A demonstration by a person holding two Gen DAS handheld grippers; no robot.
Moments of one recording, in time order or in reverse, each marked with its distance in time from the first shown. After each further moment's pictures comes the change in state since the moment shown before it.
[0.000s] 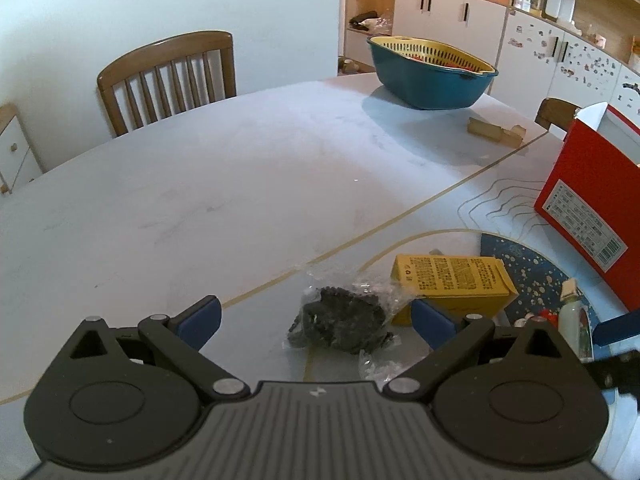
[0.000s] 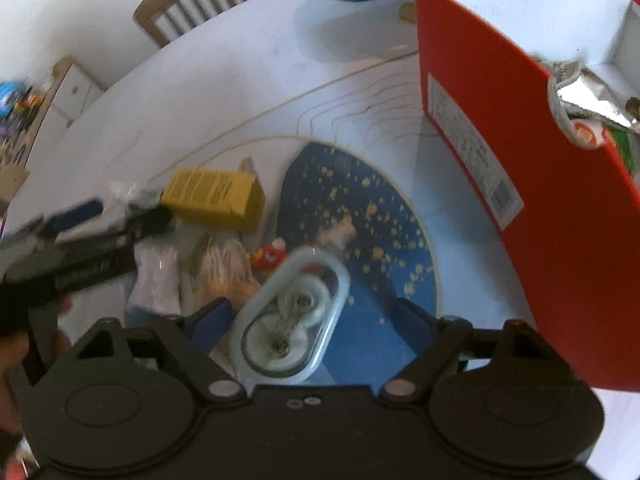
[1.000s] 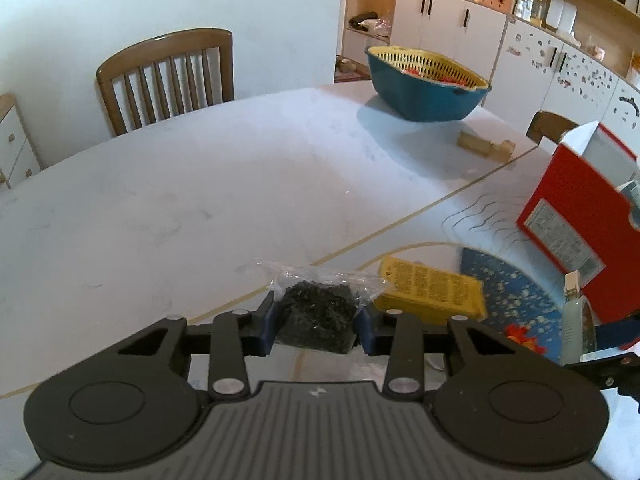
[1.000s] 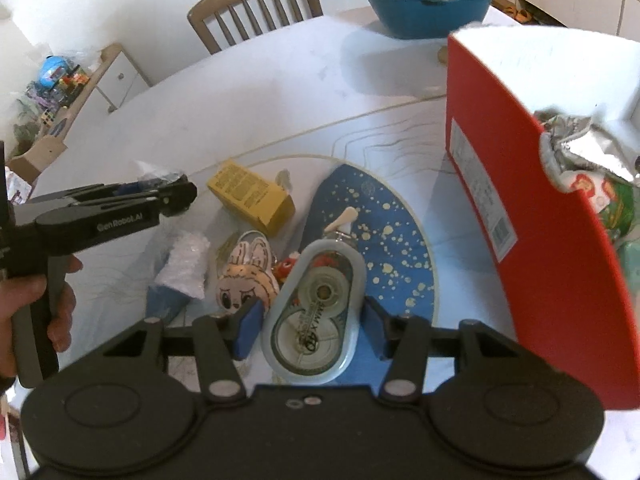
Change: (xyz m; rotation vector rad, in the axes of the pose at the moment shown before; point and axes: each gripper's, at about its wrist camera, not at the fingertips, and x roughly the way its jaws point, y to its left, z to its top) left arm -0.026 0.001 0.011 -0.049 0.013 -0.031; right arm -0.030 0.000 -0.007 -0.127 -0.067 0.065
